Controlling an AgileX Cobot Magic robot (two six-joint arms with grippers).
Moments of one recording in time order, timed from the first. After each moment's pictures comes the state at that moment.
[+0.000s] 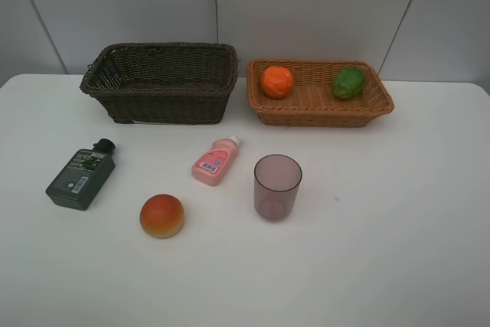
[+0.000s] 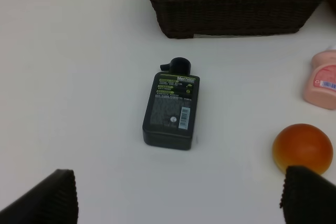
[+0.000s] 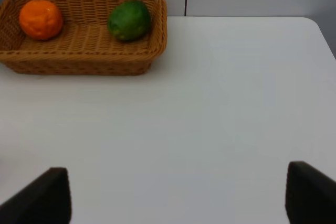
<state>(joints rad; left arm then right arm) 0.10 -0.01 -0.51 -0.09 1.06 0.06 0.06 0.00 -0.52 -0.14 1.06 0.08</state>
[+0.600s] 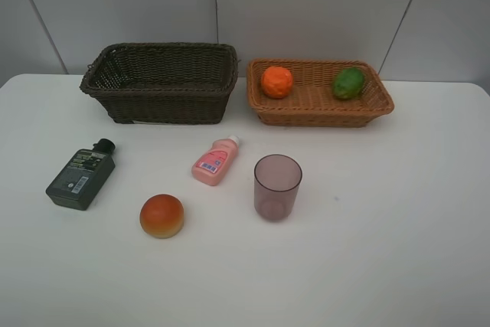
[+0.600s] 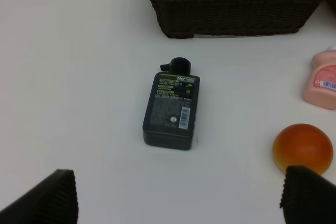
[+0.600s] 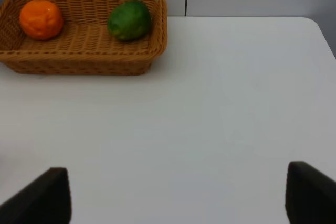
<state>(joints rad) 0.10 -0.01 -0.51 -0.09 1.06 0.06 0.06 0.00 -0.52 -0.14 1.06 0.08</state>
